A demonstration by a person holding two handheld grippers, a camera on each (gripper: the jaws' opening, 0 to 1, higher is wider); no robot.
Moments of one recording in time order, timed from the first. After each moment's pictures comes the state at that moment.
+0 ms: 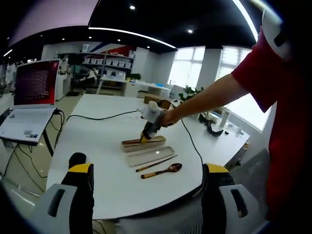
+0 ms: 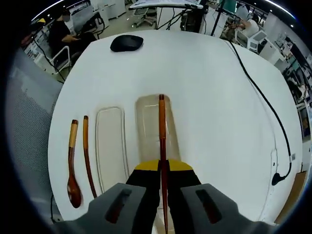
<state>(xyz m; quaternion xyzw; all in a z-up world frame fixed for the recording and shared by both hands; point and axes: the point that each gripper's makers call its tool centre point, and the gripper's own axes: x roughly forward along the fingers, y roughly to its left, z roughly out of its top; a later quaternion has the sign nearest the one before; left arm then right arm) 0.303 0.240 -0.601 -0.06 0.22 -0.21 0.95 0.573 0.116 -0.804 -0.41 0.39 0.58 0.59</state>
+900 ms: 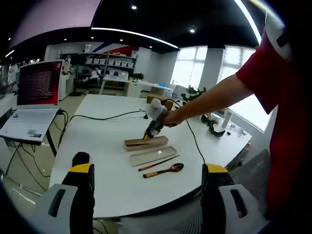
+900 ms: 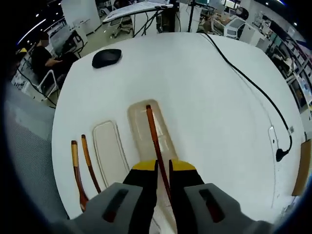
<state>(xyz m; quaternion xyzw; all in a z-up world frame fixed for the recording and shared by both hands) 0.297 0.244 -0.595 -0.06 0.21 -0.20 0.95 0.584 0.112 -0.786 -0.34 0.42 0.53 0.65</state>
